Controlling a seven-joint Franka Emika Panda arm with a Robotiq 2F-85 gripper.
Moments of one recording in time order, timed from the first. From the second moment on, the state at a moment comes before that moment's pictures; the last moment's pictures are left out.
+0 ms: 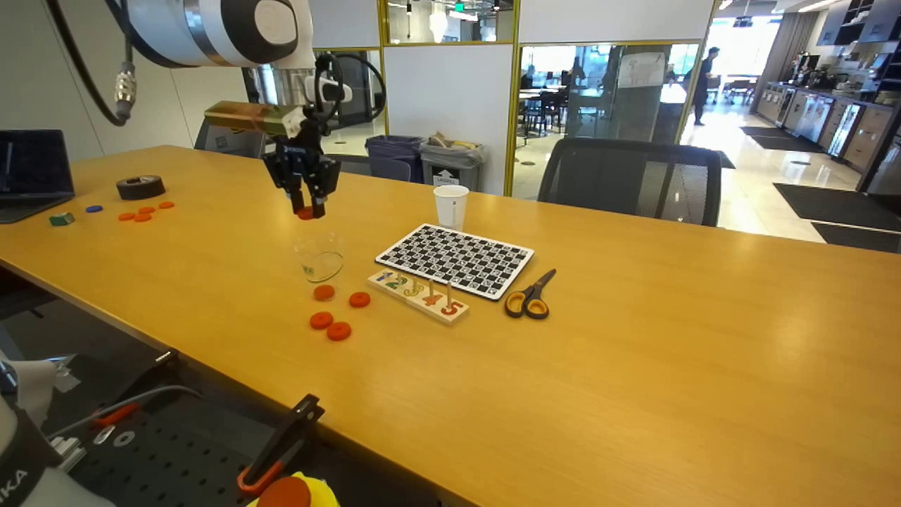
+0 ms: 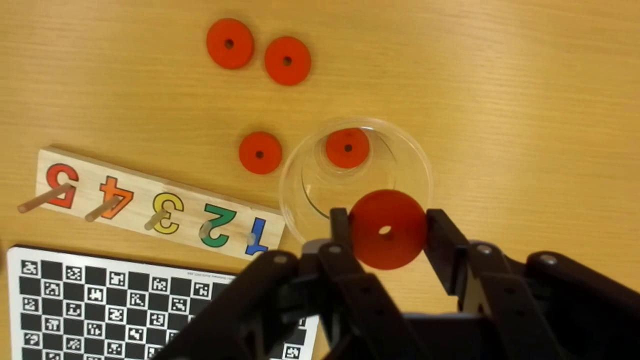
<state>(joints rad) 0.10 -0.04 0.06 -2.50 0.01 2.48 0.13</state>
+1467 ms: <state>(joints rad) 0.07 -0.01 0.05 -2.52 0.07 2.51 -0.15</state>
